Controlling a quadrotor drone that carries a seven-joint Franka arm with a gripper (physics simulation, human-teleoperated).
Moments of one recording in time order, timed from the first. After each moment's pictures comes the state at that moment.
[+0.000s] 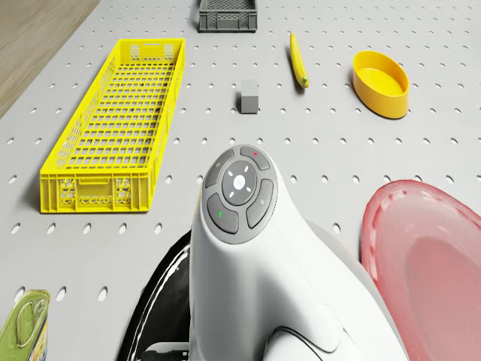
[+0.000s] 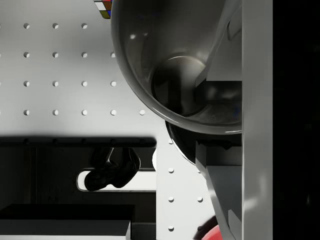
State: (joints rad) arm -1.17 -1.51 1.33 -2.86 -1.82 1.58 1.69
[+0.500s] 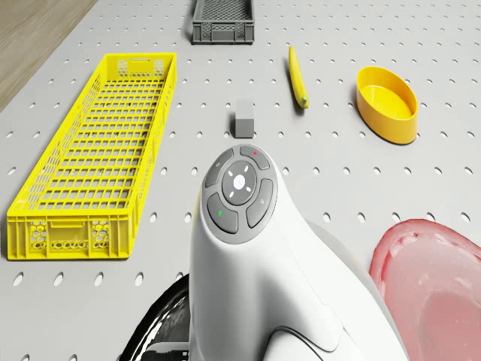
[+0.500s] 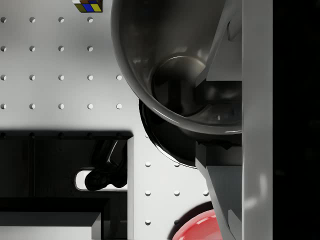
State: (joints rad) arm -1.17 -1.52 1.33 -2.86 -1.82 1.59 1.69
